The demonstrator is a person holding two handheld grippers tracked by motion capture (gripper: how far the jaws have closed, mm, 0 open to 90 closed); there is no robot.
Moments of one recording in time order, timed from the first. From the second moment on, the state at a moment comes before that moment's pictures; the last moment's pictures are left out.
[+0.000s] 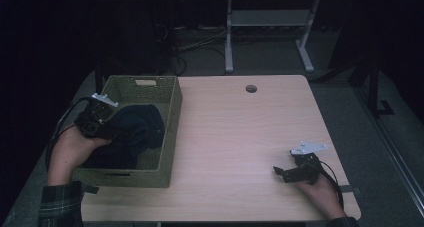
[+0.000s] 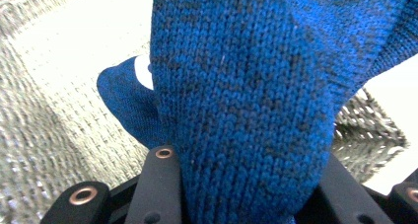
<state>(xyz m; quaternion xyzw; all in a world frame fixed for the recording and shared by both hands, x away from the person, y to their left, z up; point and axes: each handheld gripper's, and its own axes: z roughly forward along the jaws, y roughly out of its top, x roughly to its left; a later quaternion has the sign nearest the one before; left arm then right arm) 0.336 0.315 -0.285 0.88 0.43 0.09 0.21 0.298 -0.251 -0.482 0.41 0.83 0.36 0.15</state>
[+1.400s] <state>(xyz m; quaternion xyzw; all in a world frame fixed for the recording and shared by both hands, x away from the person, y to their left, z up) 0.348 0.220 -0.194 0.90 0.32 0.11 0.26 0.297 -0.251 -0.482 0.41 0.83 0.36 0.15</state>
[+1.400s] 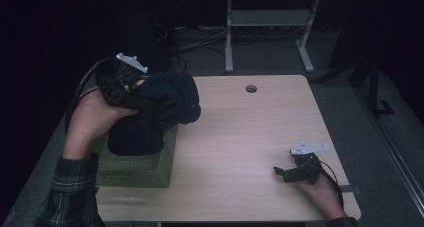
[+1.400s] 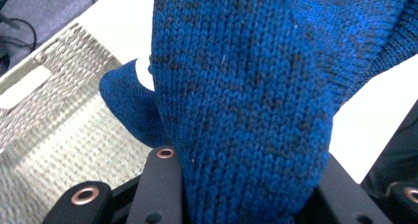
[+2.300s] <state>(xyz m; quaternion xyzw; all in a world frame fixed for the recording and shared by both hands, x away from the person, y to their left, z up) 0.359 0.115 -0.200 0.93 0.24 0.08 0.26 0.297 -0.251 -0.482 0.41 0.83 0.36 0.15</state>
